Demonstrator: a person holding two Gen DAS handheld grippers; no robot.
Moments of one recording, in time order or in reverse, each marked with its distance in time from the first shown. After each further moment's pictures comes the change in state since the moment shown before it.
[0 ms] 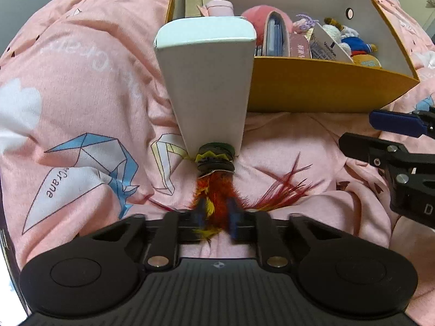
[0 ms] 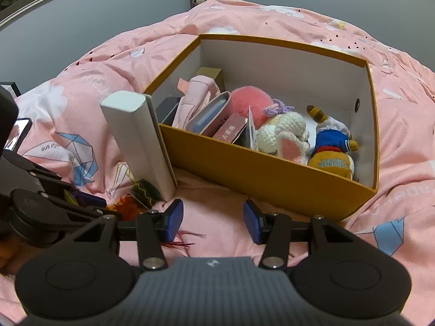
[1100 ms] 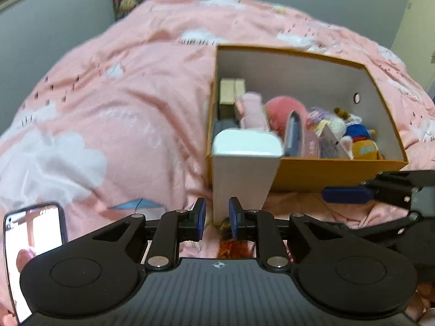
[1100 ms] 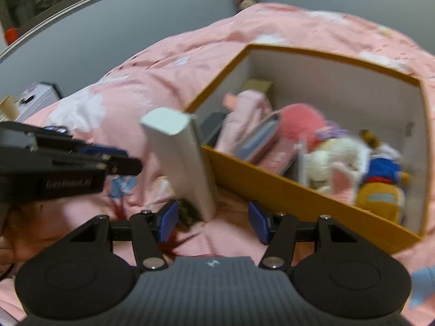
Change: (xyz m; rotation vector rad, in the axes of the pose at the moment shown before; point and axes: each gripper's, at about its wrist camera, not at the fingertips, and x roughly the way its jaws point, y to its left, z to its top) left arm -0.057 0.030 0.025 -0.121 -0.237 0.035; right arm 0.025 0.009 0.028 -0.071 0.015 0.259
